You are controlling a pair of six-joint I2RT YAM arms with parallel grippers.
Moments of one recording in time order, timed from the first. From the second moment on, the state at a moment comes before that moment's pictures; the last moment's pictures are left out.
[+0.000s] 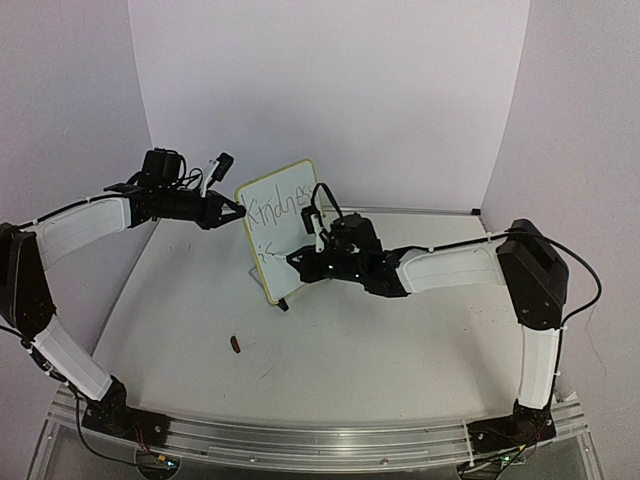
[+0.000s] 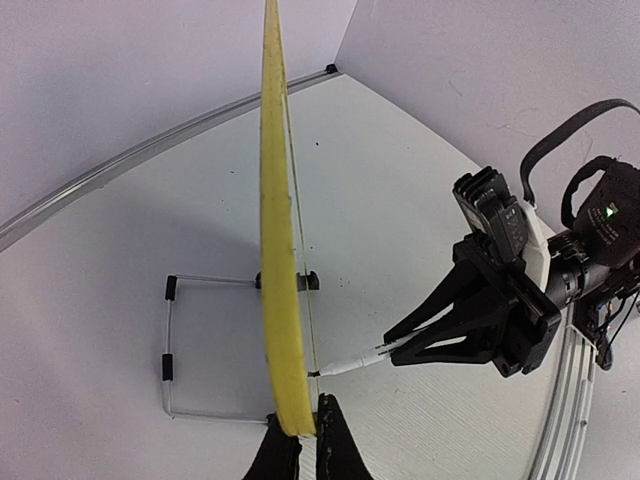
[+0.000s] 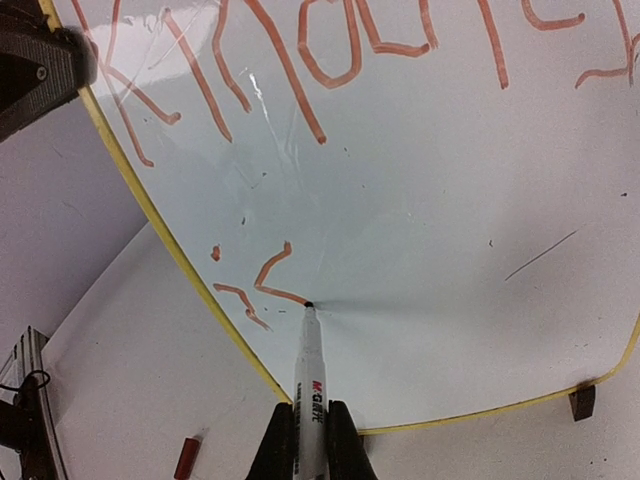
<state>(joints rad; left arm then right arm) -0.34 1.53 1.26 -0.28 0.68 0.09 0.89 2.01 1.34 0.29 -0.06 0.39</state>
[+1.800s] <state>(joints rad) -0.34 1.53 1.26 -0.28 0.69 0.10 0.70 1.82 1.15 0.33 -0.45 0.41</state>
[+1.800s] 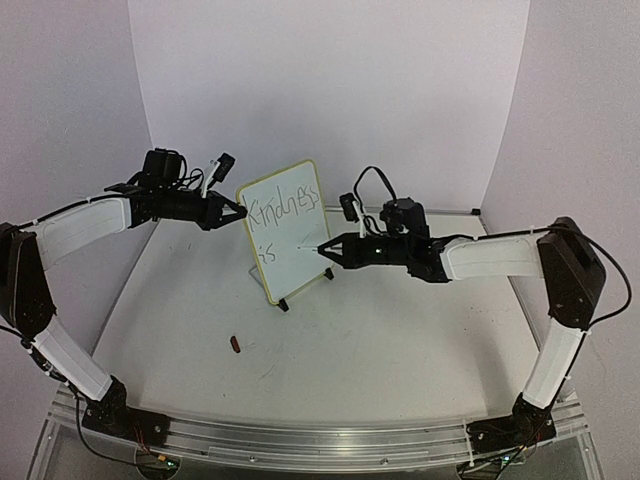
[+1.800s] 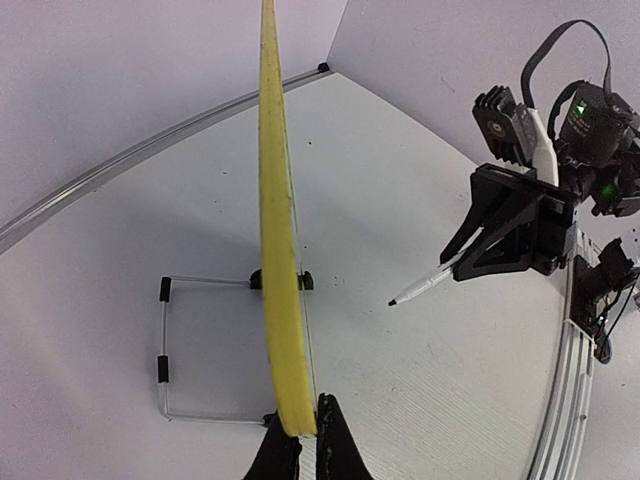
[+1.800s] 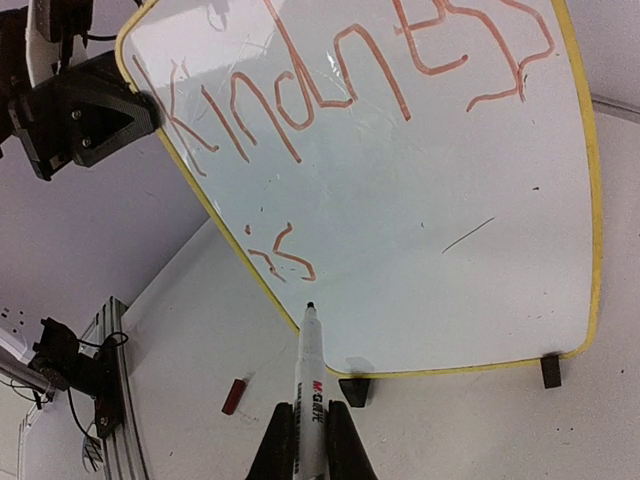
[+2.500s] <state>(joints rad) -0.34 1.53 1.26 -0.28 0.69 0.11 0.70 2.00 1.34 0.27 -0.44 0.39</state>
